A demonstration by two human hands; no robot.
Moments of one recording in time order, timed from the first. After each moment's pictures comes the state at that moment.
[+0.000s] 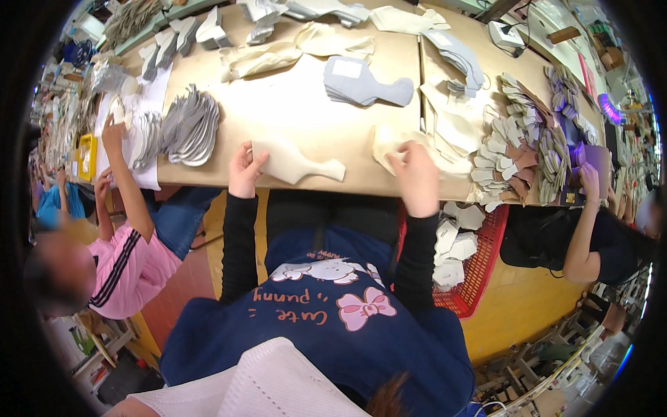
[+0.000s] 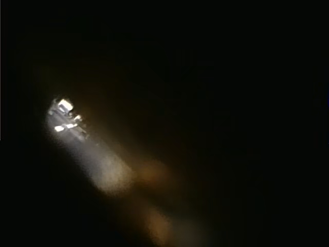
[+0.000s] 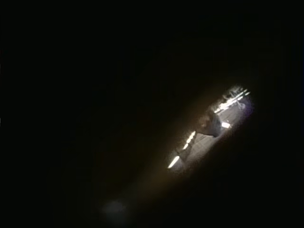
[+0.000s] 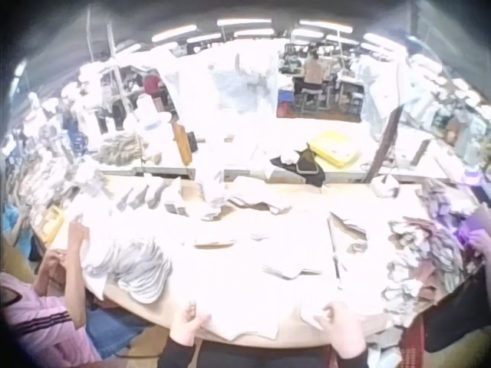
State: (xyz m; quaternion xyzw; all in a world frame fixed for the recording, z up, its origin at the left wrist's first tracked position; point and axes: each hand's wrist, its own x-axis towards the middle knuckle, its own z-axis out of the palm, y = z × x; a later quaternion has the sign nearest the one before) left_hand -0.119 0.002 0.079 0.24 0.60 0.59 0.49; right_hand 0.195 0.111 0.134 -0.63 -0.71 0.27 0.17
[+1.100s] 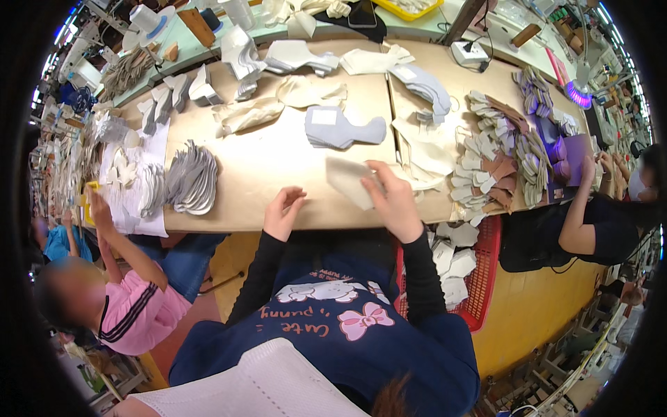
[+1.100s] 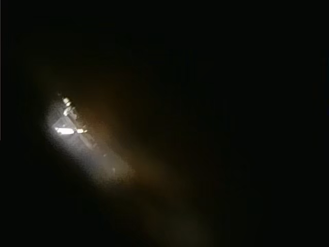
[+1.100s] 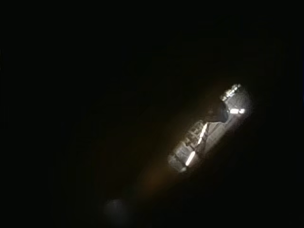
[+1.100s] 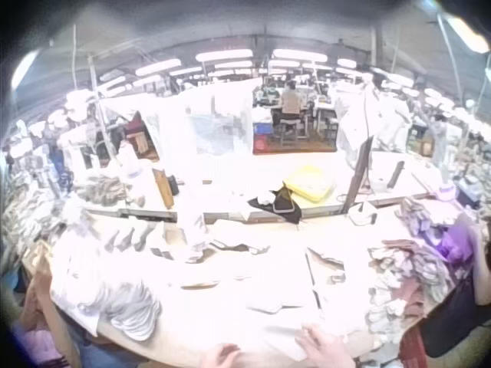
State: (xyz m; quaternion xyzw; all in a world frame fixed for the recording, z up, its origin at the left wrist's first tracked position) left_hand -0.048 0.029 0.084 0.49 0.63 0.47 0.38; right_hand 0.191 0.117 0.169 -0.48 -0.71 0.37 0.36
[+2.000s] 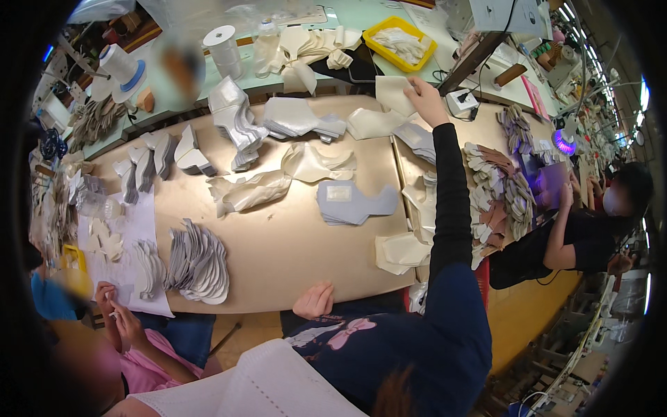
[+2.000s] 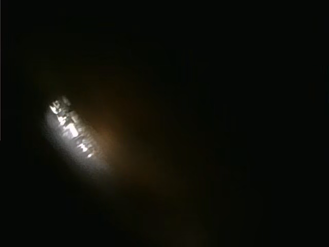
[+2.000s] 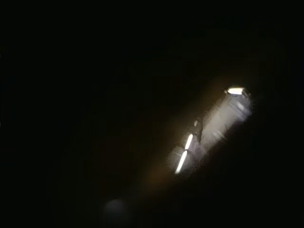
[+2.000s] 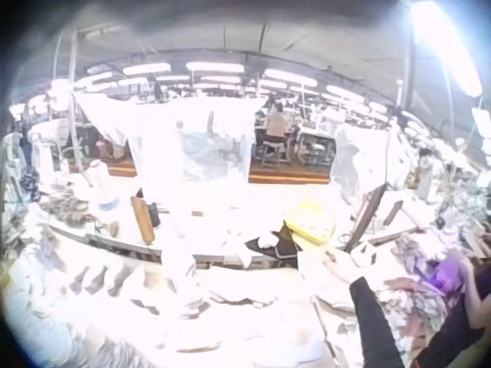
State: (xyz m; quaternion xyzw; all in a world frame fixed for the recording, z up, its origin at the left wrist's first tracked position) left_hand -0.053 0.010 0.019 0.71 0.56 0.42 -0.05; right_hand 0.183 0.476 0.174 -0.56 -0.75 0.19 0.29
